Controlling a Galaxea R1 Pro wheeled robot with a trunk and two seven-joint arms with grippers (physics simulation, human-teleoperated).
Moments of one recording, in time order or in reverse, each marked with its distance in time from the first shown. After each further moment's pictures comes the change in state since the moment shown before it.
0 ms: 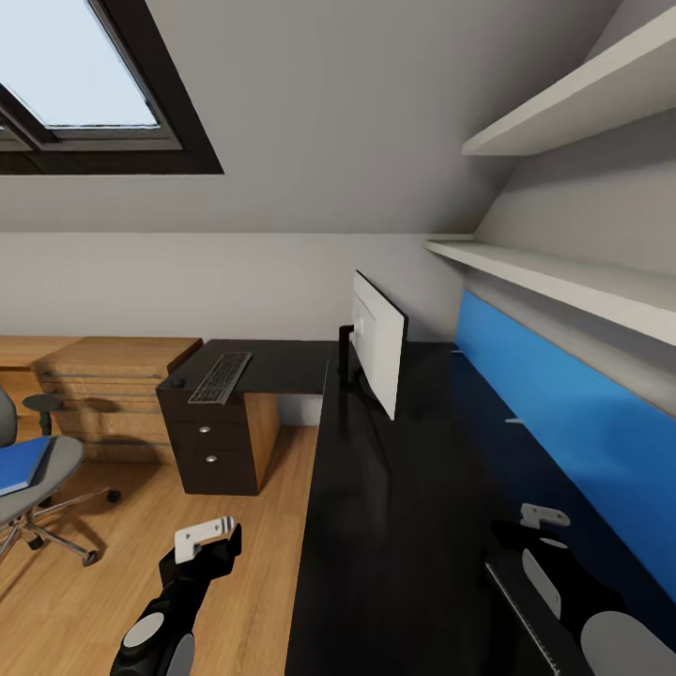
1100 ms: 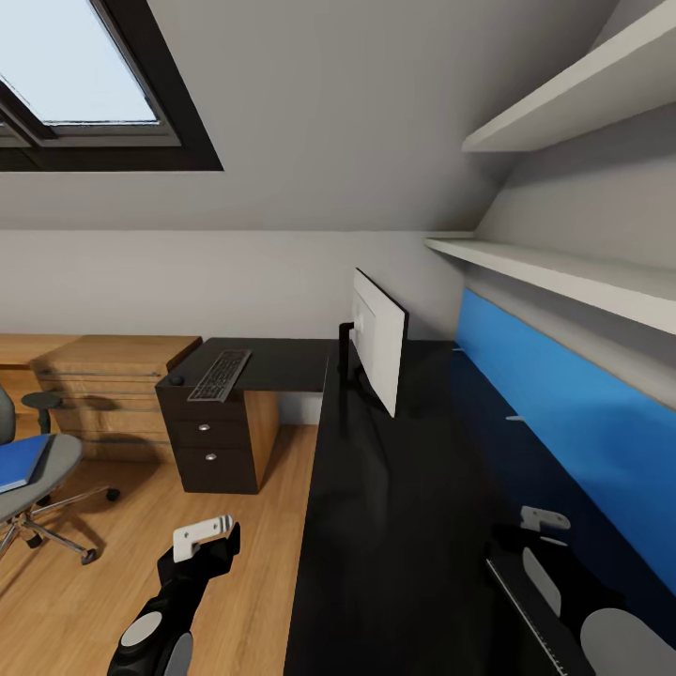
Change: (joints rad) left arm 0.000 0.005 0.002 -0.008 -0.001 0.005 -0.002; right arm -0.009 -0.001 -0.004 0.013 -0.001 0.055 -0.002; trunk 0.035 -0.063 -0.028
